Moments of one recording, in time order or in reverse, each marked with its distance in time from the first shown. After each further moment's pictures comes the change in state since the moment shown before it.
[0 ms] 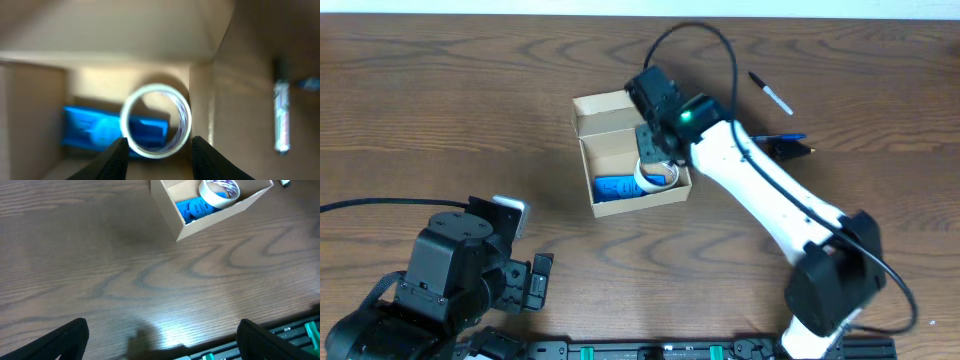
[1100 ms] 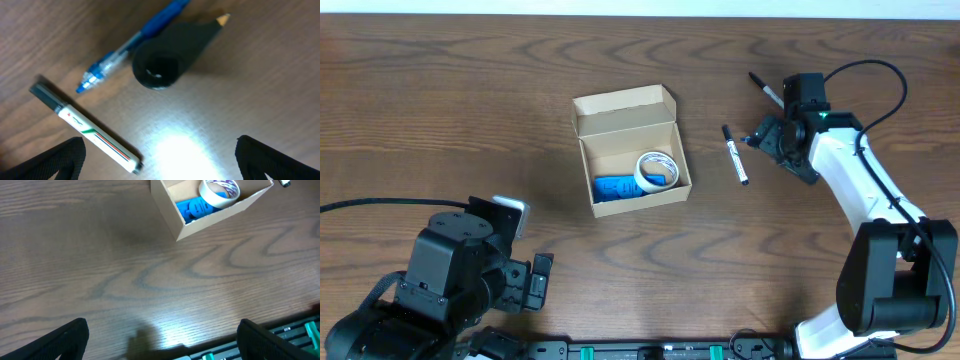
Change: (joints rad) left arm 0.000 0.000 0.000 0.000 0.000 0.000; right arm -0.578 -0.094 -0.445 0.237 -0.017 0.261
